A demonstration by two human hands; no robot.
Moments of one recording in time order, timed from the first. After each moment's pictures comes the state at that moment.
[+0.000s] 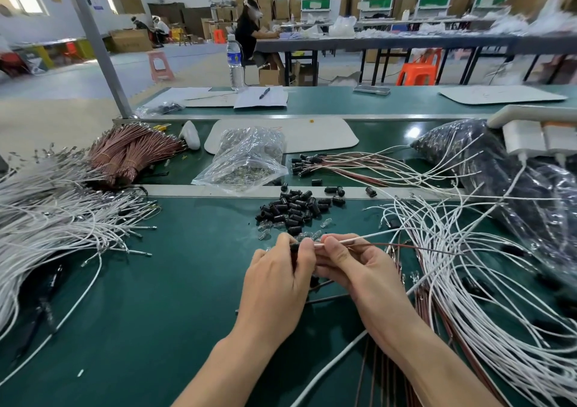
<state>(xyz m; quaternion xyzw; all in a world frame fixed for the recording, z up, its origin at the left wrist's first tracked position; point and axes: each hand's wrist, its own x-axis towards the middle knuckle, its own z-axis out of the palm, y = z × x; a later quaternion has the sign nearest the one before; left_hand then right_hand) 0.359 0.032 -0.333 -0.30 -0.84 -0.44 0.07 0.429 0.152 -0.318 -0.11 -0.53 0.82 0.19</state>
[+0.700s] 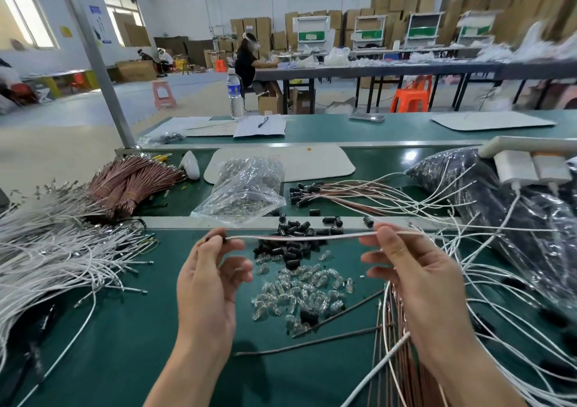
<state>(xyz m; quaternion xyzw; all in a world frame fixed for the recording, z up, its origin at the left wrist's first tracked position) 0.317 0.002 -0.286 -0.04 -0.48 -0.87 -0.05 0.444 0.188 -0.271 -0.13 -0.60 0.70 0.37</state>
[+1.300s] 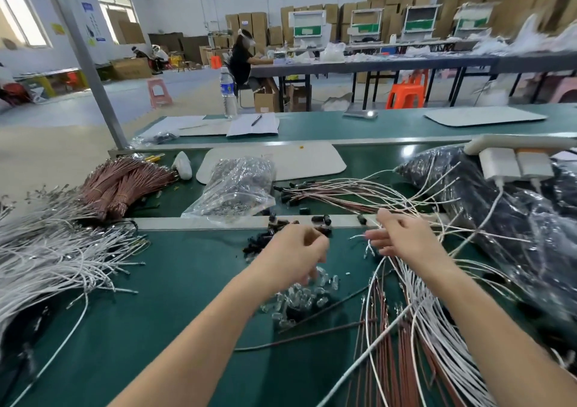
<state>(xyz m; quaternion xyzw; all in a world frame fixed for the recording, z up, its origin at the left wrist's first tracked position) 0.310 0.091 -0.256 -0.32 -0.83 -0.40 -0.22 0.398 0.291 -0.287 -0.29 -0.77 0.54 0.20</state>
